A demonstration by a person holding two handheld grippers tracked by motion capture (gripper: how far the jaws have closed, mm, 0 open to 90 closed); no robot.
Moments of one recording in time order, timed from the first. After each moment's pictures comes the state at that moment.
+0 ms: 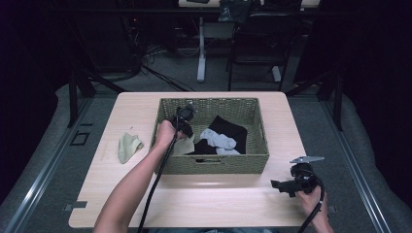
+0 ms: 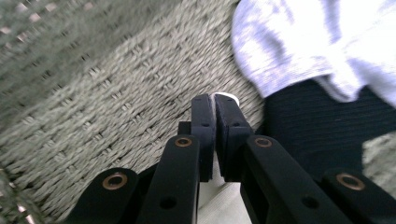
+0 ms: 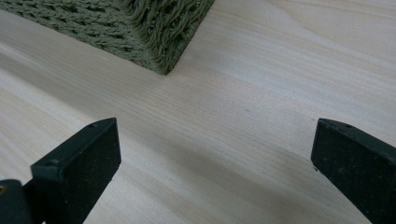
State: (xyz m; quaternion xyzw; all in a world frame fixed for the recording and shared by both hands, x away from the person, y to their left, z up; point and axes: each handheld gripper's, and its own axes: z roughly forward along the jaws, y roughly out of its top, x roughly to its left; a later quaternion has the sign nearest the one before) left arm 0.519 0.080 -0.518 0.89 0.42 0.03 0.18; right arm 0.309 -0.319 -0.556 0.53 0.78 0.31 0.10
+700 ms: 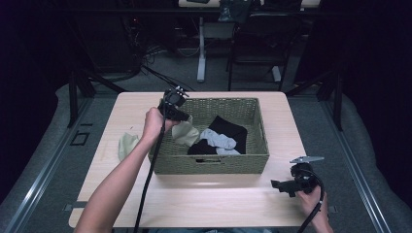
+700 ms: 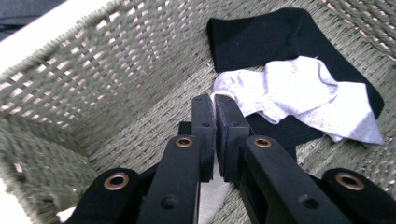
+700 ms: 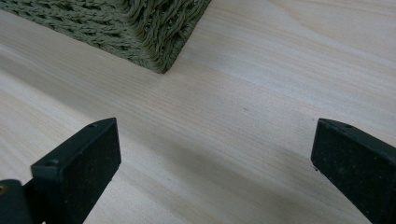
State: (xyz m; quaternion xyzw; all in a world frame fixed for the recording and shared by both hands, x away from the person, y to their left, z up) left arm 0.489 0.100 -0.427 0.88 0.38 0.11 0.27; right arm 0.310 -0.319 -0.557 0.53 0.78 0.31 0.10
